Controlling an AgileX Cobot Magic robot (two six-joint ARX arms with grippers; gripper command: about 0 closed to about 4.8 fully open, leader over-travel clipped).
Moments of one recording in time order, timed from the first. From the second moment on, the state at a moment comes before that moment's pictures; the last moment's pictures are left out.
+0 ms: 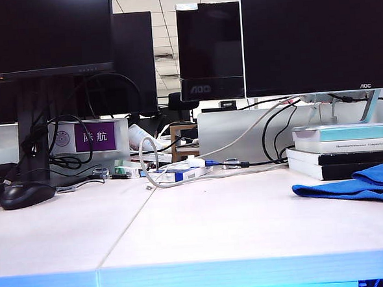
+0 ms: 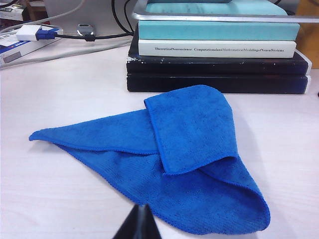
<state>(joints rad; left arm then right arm) -0.07 0.00 0.05 -0.28 -0.09 0.05 0.09 0.00 0.02 -0.20 0.08 0.03</state>
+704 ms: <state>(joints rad) -0.07 0.00 0.05 -0.28 -0.09 0.03 0.09 0.00 0.02 -0.20 0.09 0.03</state>
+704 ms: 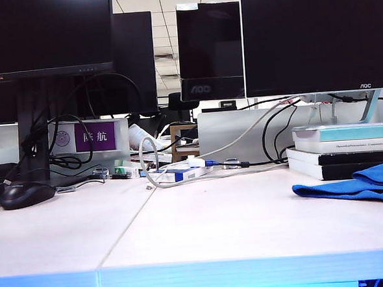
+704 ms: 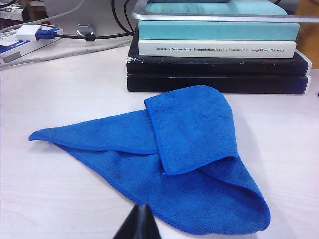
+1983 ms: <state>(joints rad) -0.07 0.39 0.53 -0.11 -0.14 -0.07 0.09 0.11 0.36 -0.19 0.19 0.29</state>
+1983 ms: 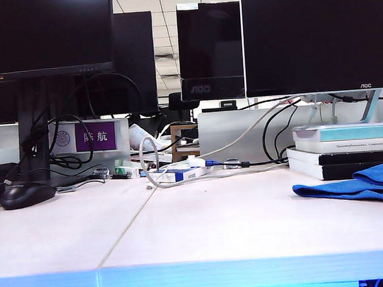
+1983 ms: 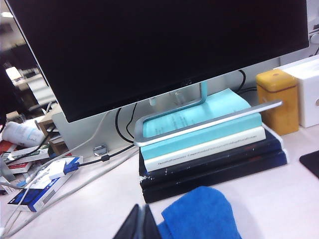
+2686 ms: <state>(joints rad) -0.07 0.98 1.45 -0.63 0.41 -0.08 0.09 0.96 1.30 -0.52 0.18 0.15</state>
